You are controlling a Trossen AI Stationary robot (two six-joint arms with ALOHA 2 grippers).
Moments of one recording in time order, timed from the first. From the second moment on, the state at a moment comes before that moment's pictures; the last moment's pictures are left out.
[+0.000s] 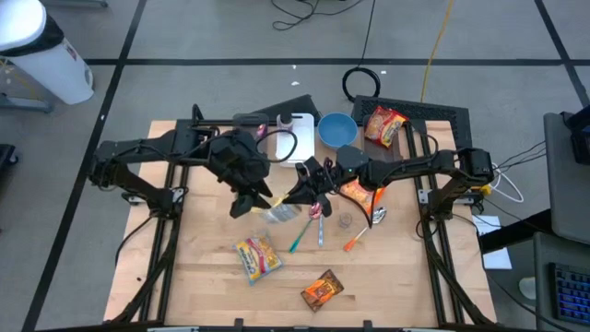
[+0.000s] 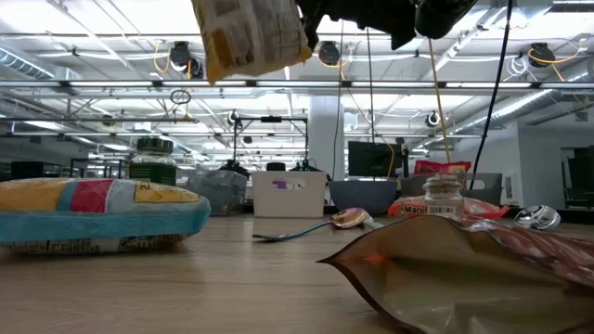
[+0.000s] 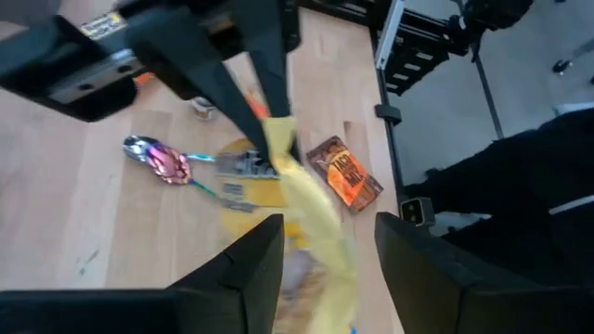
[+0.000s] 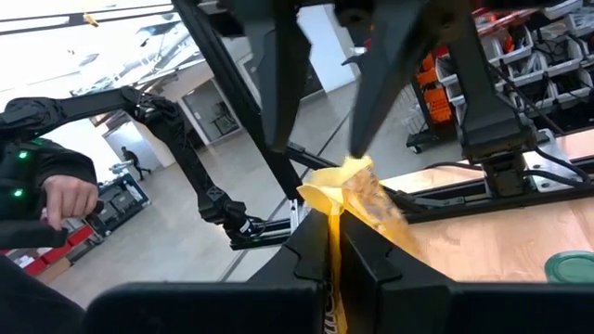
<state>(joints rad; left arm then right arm) 0.02 1.43 1.63 -0.97 0.36 -0.21 -0.08 1.62 1.04 0.68 -0.55 0.51</state>
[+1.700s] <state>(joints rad) 0.10 1.49 1.63 -1.16 0.31 -0.30 -0.13 1.61 1.04 0.69 -0.53 0.53</state>
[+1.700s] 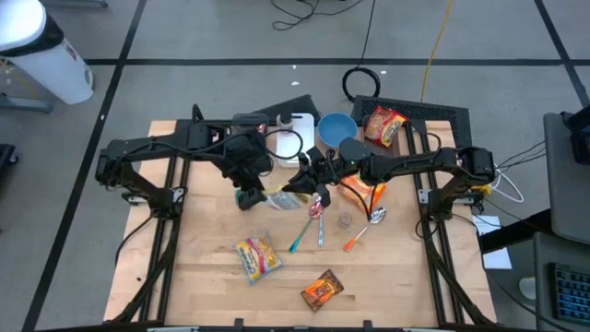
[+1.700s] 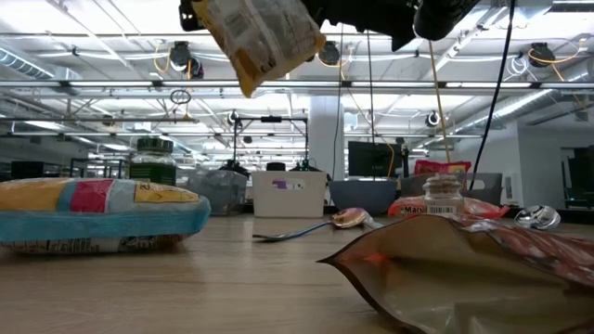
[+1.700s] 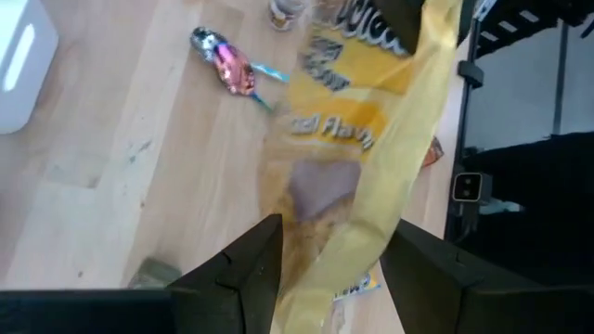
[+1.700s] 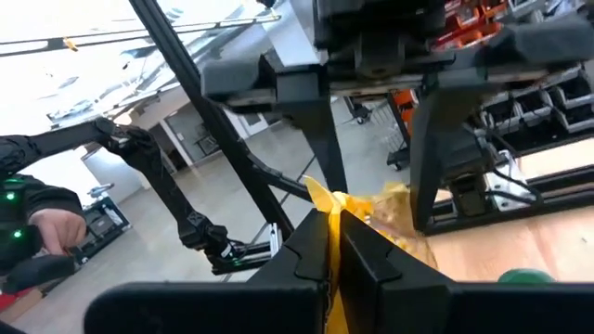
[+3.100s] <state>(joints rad) 0.12 1.43 1.63 -1.23 0.32 -0.24 -0.14 1.59 1.04 0.67 -0.53 0.52</state>
